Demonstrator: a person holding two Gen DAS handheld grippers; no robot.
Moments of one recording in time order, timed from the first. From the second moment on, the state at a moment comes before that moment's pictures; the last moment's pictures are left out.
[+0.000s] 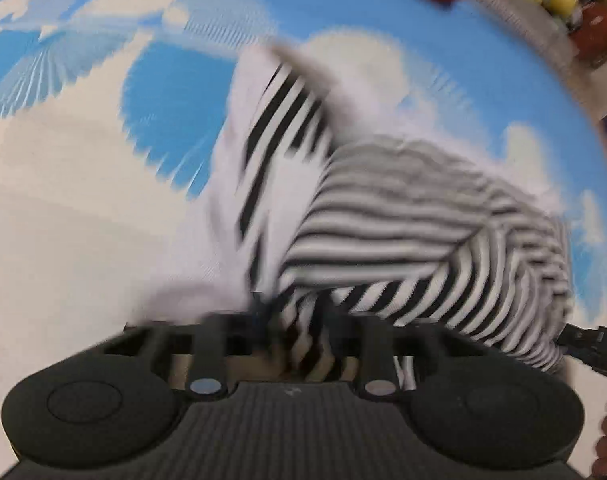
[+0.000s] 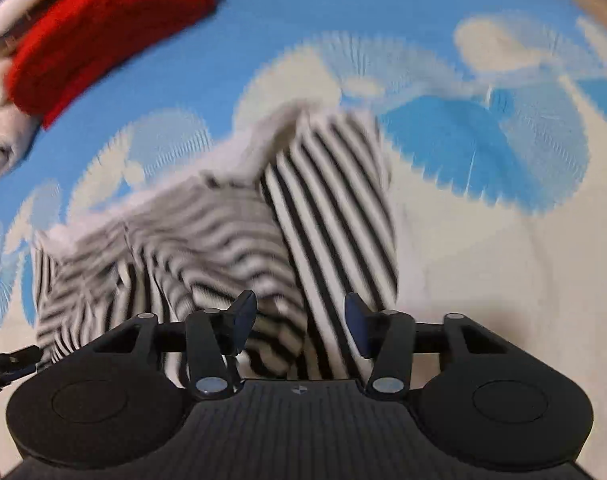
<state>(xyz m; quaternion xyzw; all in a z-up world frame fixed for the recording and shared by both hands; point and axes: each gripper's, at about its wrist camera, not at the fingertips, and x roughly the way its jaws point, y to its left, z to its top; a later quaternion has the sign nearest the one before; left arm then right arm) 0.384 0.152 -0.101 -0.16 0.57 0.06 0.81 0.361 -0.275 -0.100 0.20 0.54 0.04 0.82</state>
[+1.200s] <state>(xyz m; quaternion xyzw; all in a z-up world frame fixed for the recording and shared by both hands) 0.288 0.133 -0.017 -0.04 0.47 0.02 0.88 0.273 -0.284 -0.006 0.13 0.41 0.06 0.90</state>
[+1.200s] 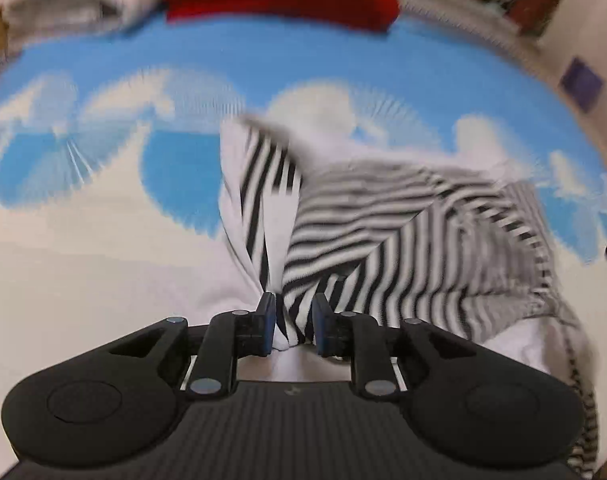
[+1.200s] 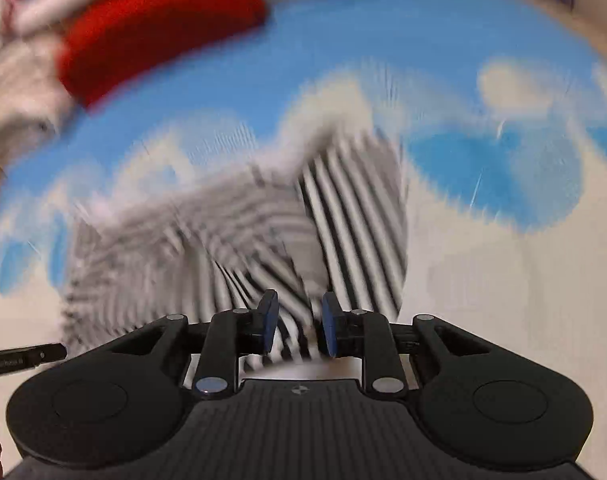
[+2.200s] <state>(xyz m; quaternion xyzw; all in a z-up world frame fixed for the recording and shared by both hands) 0.121 0.185 -0.080 -0.13 0.55 0.06 0.82 0.093 -0.333 -0.116 0.13 0.55 0.02 0.83</state>
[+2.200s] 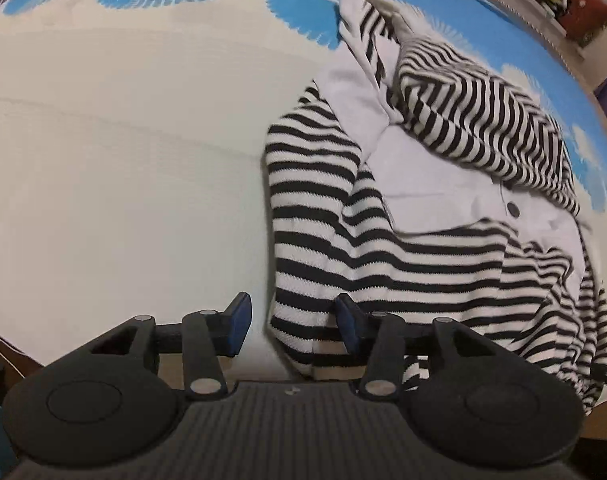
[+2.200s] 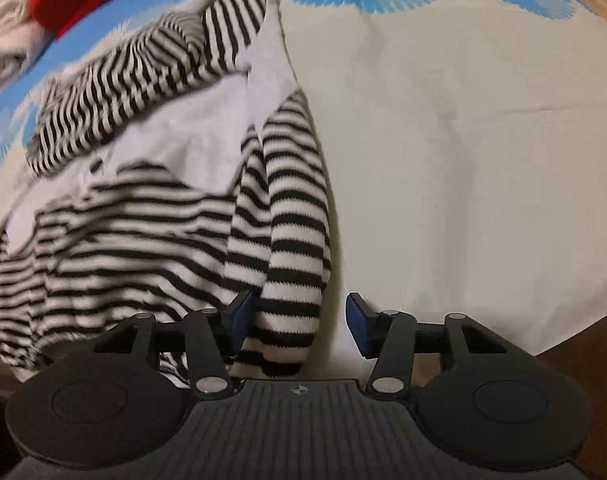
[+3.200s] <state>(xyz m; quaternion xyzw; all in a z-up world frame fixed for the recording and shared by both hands) 0.082 0.169 -0.082 -0.16 0.57 0.05 0.81 0.087 -0.356 -0.132 0.13 0.56 0.03 0.82</state>
